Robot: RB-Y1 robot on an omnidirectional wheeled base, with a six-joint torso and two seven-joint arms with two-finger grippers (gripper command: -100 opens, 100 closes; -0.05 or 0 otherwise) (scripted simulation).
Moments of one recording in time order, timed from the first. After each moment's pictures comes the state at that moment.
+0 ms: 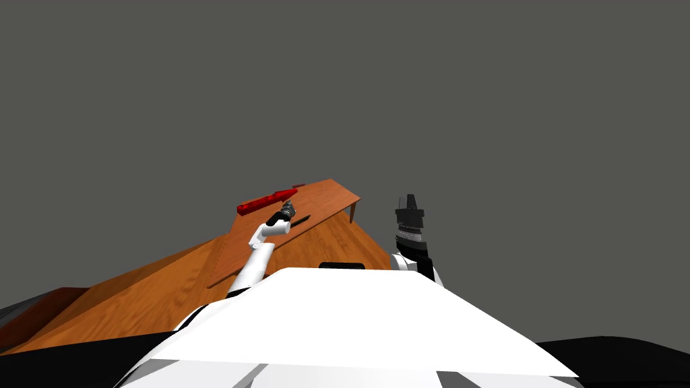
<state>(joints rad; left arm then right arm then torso) -0.06 0.31 0.26 -1.51 0.13 0.36 0.25 0.53 -0.01 0.05 -2.28 0.02 -0.52 0.09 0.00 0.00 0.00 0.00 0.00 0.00</state>
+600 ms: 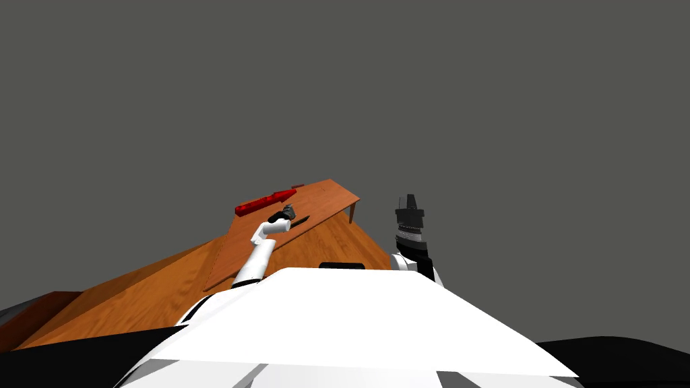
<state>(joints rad) -0.12 0.32 0.28 -1.40 0.15 0.48 0.27 0.53 -0.01 0.05 -2.28 0.02 -0.52 0.09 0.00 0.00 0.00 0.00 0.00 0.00</state>
